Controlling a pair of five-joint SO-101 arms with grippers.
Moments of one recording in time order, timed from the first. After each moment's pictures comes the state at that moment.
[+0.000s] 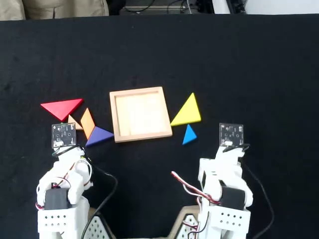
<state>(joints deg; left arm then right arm) -8.8 -104.0 96.3 72.9 1.5 10.2 -103.6 96.6 74.0 3.7</state>
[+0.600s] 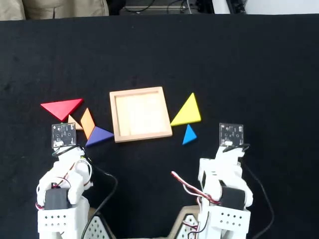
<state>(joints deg) -8.8 -104.0 96.3 72.9 1.5 10.2 -103.6 96.6 74.0 3.7</state>
